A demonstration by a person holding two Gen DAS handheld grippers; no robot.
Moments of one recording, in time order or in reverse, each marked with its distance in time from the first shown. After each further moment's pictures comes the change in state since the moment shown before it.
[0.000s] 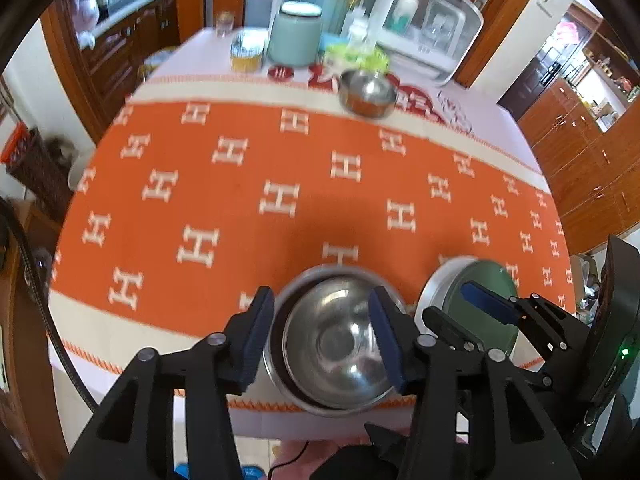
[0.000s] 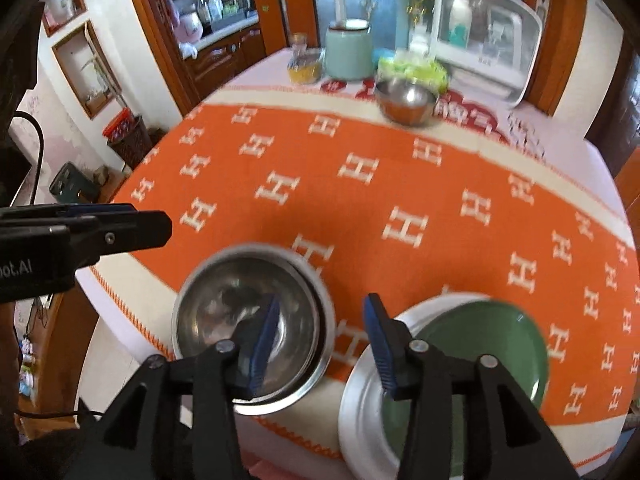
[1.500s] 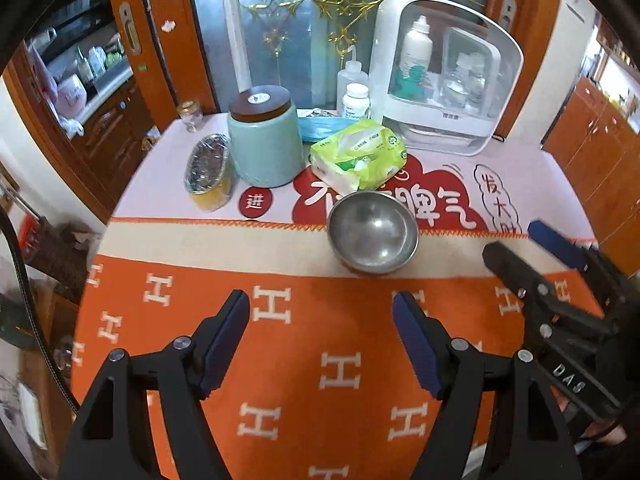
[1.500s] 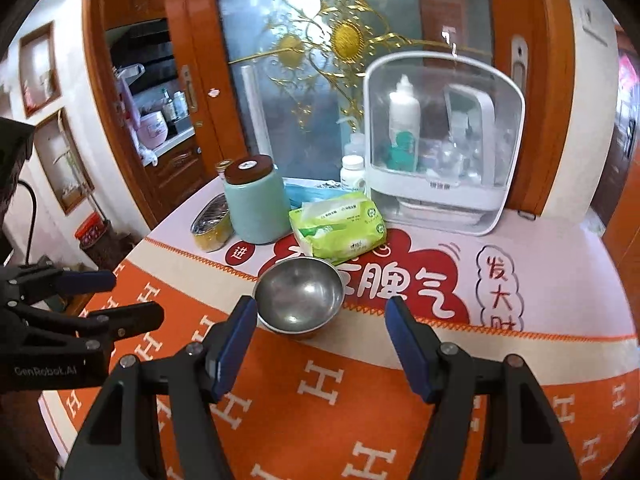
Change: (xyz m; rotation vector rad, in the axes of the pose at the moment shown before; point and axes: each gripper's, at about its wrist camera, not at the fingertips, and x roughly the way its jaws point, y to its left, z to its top) left arm 0.111 -0.071 0.230 0.081 -0.121 0.152; right arm 0.079 -0.169 0.198 0.078 -0.298 -0.009
